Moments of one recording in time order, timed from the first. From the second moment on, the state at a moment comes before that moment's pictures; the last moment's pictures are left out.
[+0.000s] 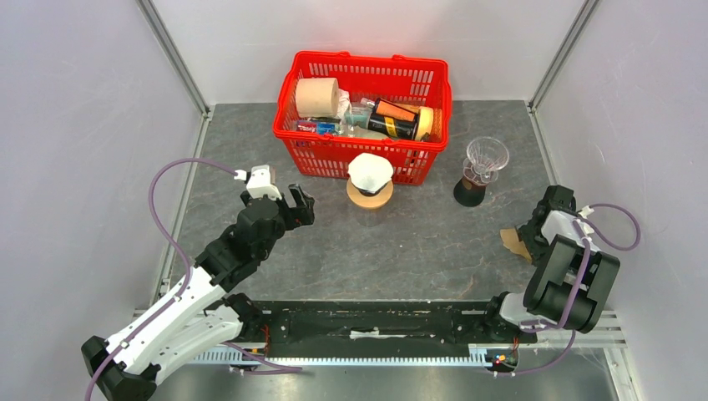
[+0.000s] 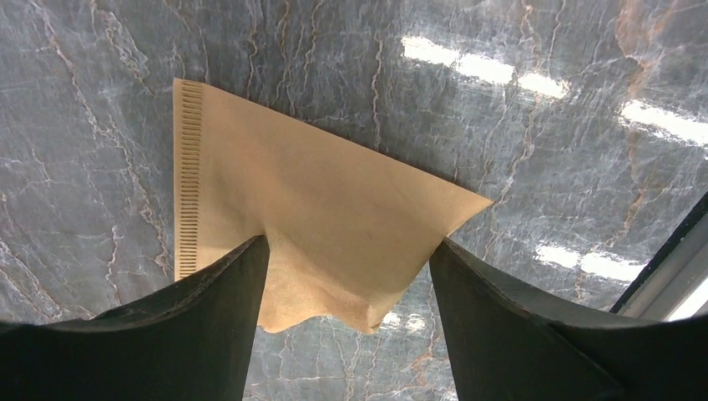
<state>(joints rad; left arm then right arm) -0.70 0.72 0.69 -0.36 -0.49 -0.53 -0.49 1.38 0.68 -0.55 0.28 0.77</state>
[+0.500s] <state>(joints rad) -0.70 0.72 0.69 -0.37 -0.51 -0.53 -0.50 1.39 0.68 -0.50 0.27 0.74</state>
